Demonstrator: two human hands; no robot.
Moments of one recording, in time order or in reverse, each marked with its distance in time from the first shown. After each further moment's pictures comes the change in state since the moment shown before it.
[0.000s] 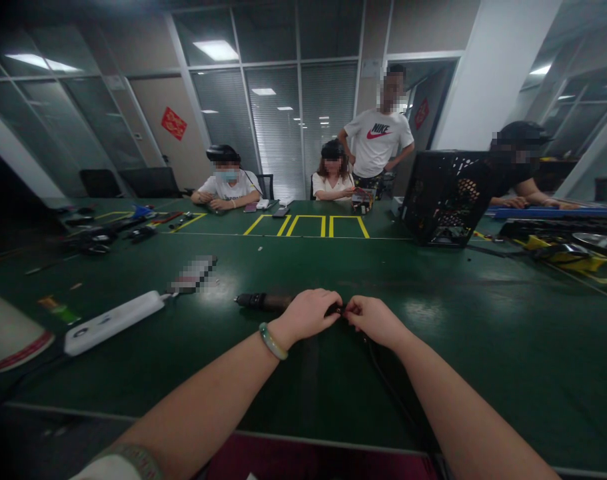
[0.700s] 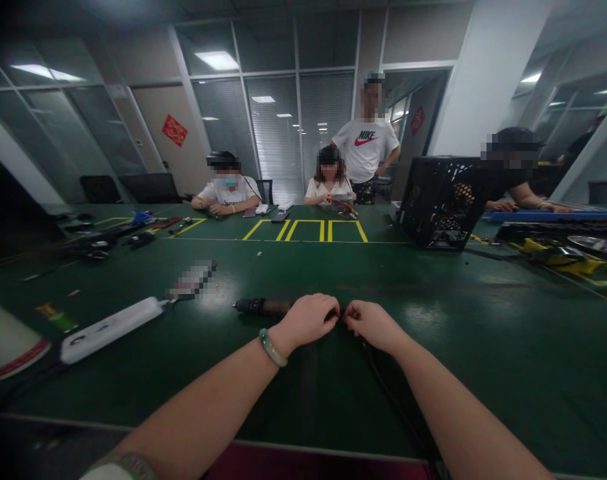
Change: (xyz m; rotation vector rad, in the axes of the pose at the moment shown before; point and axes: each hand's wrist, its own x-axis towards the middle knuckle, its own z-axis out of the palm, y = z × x) left_hand 0.000 0.002 0.000 -0.009 0.002 -0.017; right_hand 0.004 0.007 0.003 -0.009 0.002 -0.016
